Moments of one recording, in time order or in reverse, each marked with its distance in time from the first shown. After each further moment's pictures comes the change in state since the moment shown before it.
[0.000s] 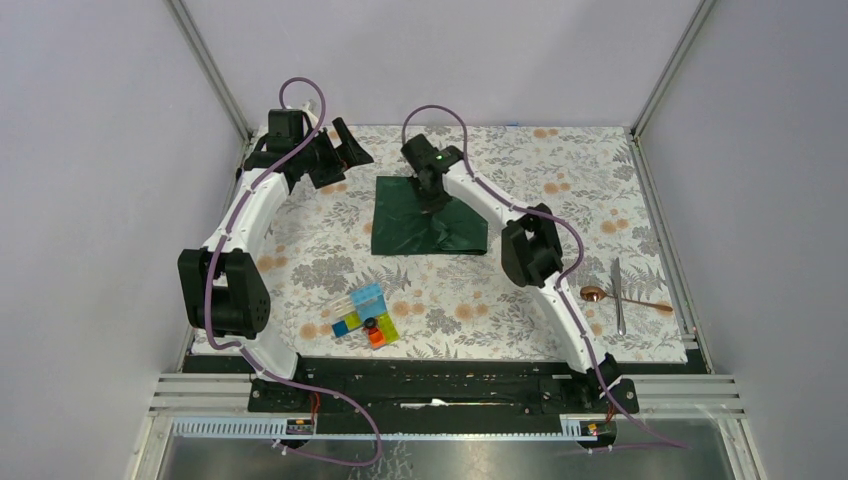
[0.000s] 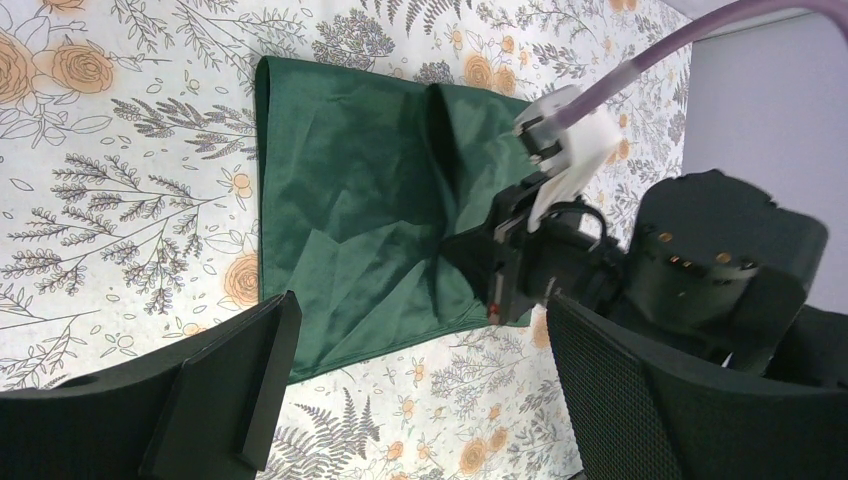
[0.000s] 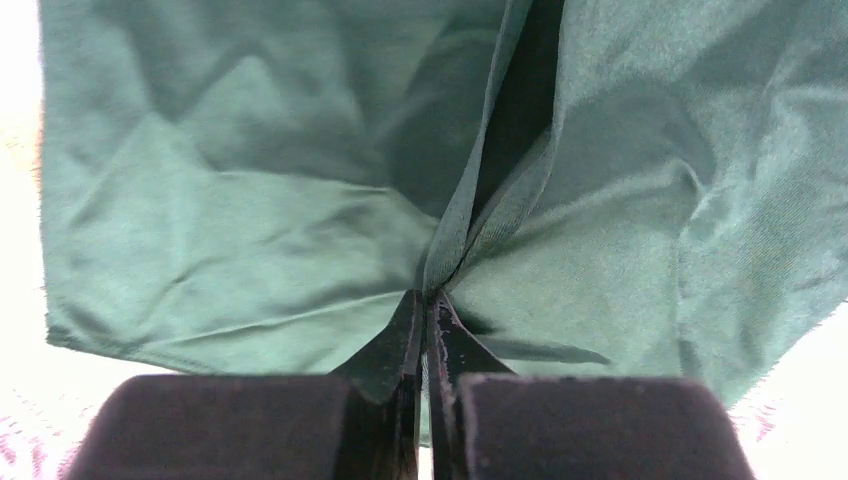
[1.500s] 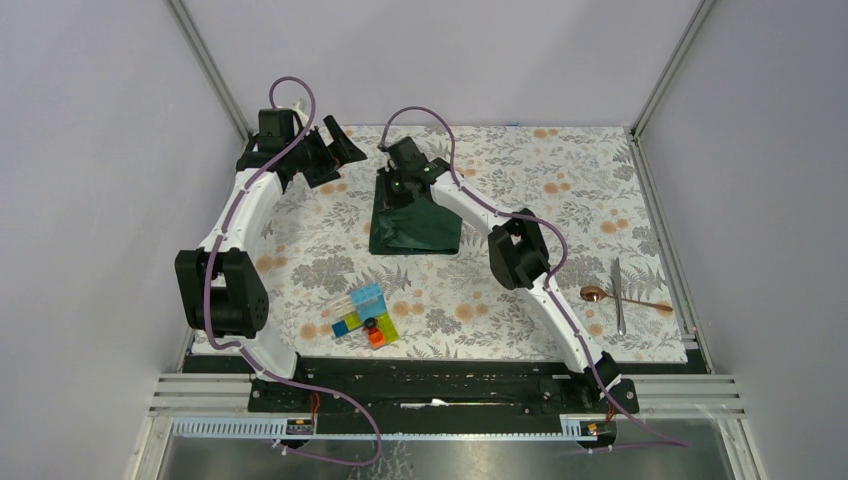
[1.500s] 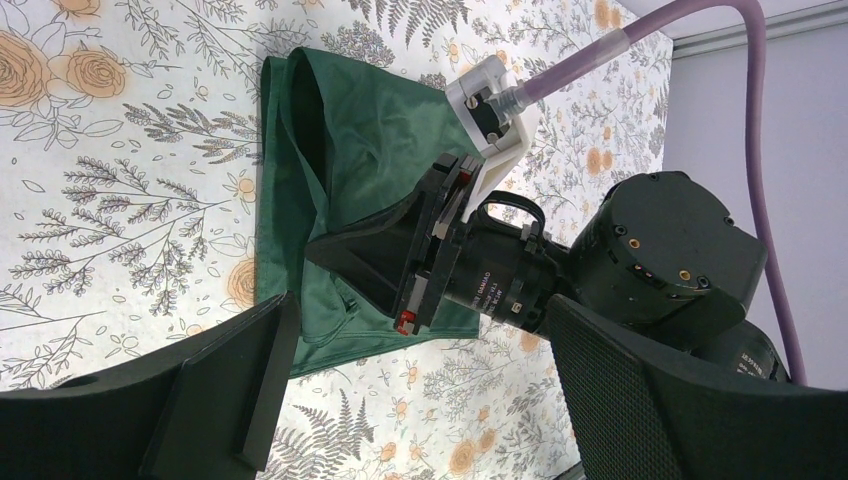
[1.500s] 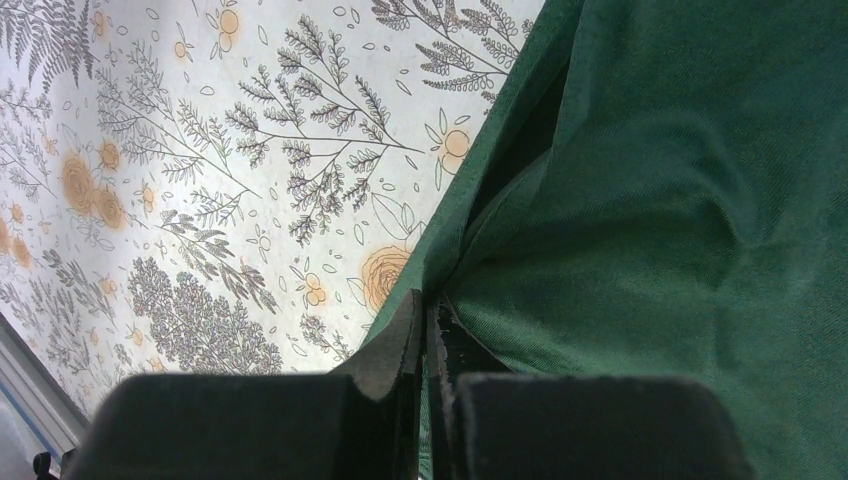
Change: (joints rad) left arm 0.047 0.000 0.000 0.009 0.045 -0.020; right arm 0.055 0.122 0.068 0.391 -0.387 0.200
